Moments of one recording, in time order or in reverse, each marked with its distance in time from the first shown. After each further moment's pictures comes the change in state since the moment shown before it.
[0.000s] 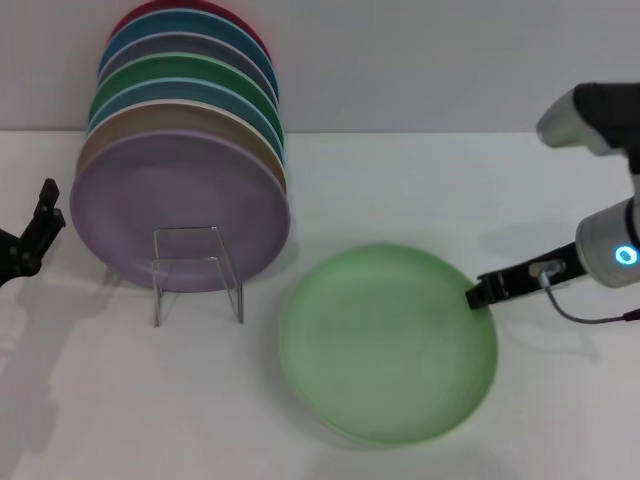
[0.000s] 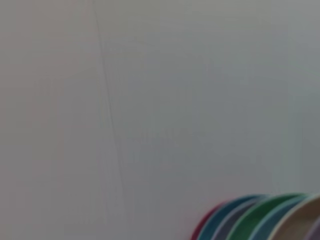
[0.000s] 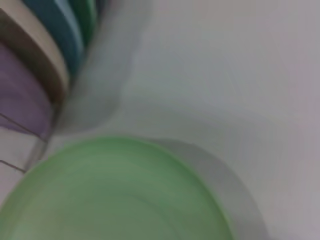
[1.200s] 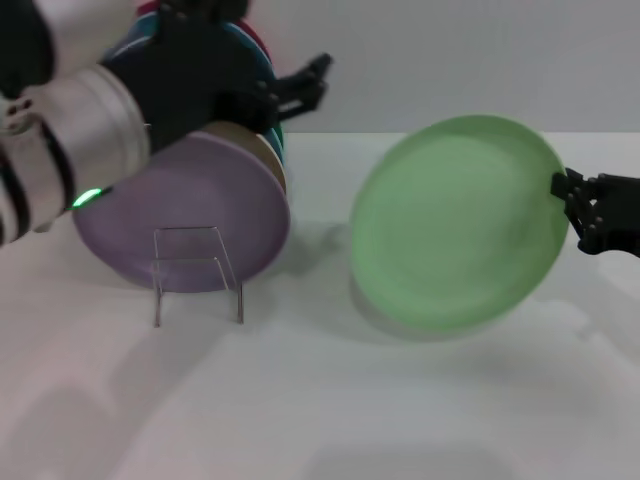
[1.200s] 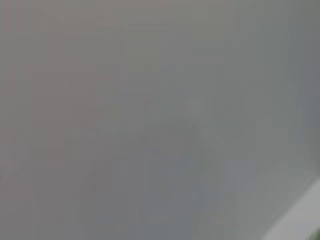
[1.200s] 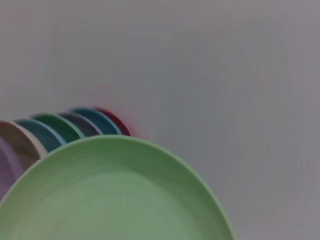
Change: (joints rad) left arm 0.117 0.259 0.152 -1.801 -0.163 -1.863 0.251; right arm -0.495 0.005 -0.014 -0.089 1.208 -0.475 -1.555
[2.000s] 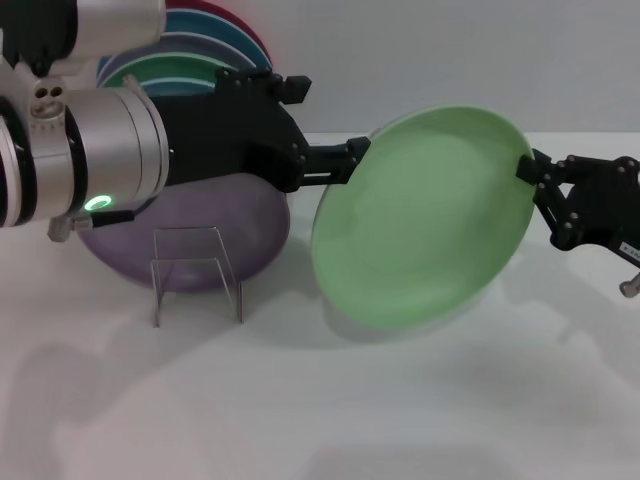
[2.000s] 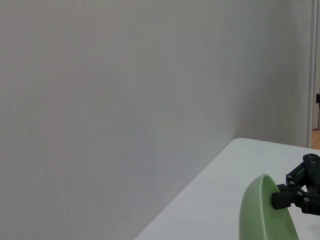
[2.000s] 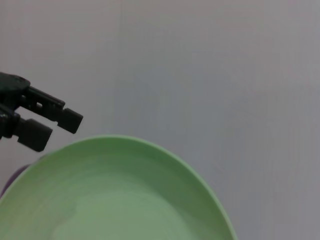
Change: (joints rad) left arm -0.092 -0.246 -0.406 0.167 -0.557 -0.528 0.622; right arm 0.113 -0.004 0.064 -0.239 0.191 0.245 -0.317
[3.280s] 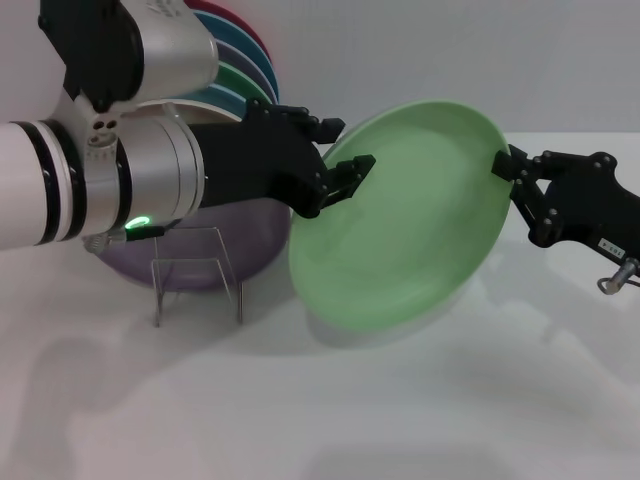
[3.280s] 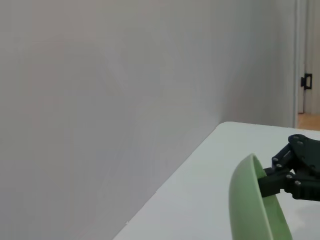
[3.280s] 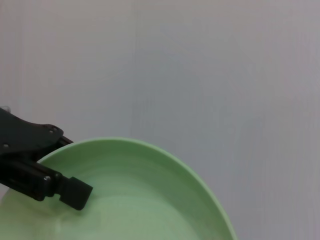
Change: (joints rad) left arm -0.038 -0.003 0.051 0.116 -0.014 0.055 0.094; right arm 0.048 0.002 -0.006 -0.064 0.028 0.051 -0.002
